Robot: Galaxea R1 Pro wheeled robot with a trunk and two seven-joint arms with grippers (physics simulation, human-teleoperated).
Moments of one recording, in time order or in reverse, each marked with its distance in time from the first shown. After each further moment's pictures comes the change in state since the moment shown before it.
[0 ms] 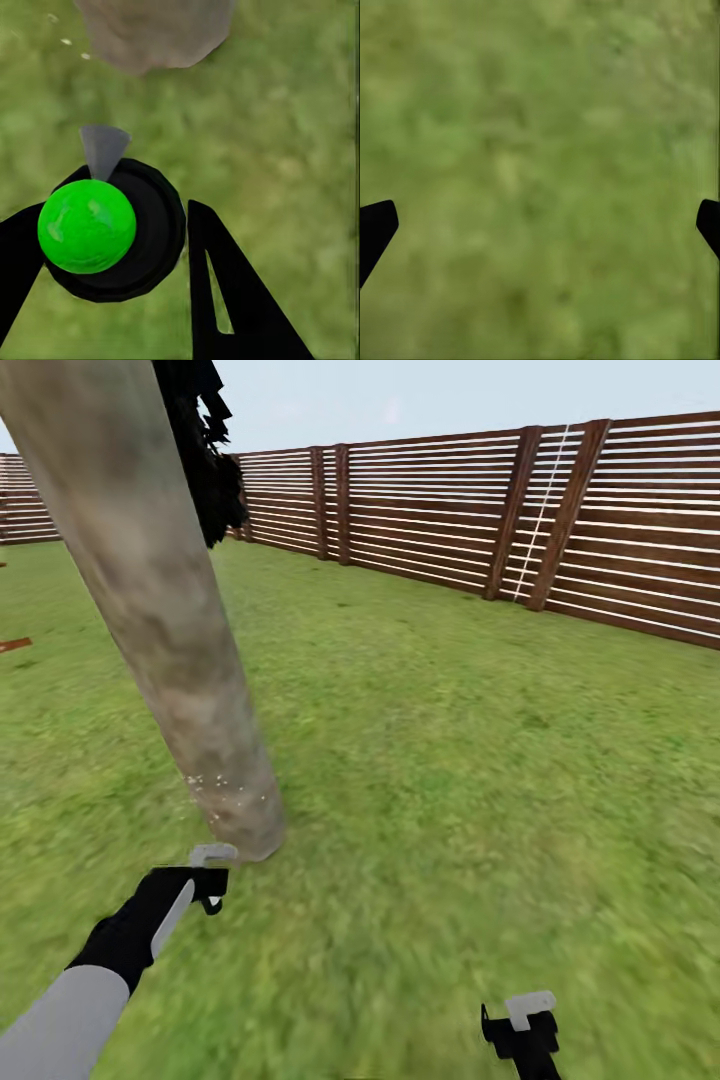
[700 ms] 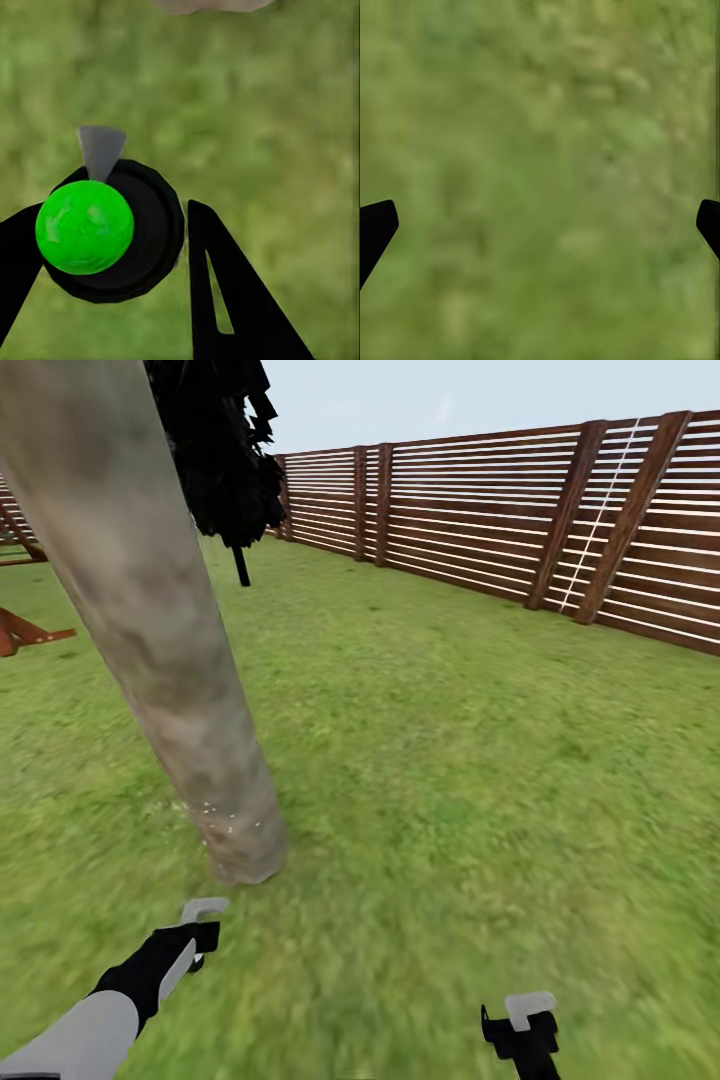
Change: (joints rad) left arm 0.001 -0.046 0.079 0.409 -0.092 -0.322 0.068; right arm 0.000 0.000 0.000 0.001 0.000 0.000 0.001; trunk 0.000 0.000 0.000
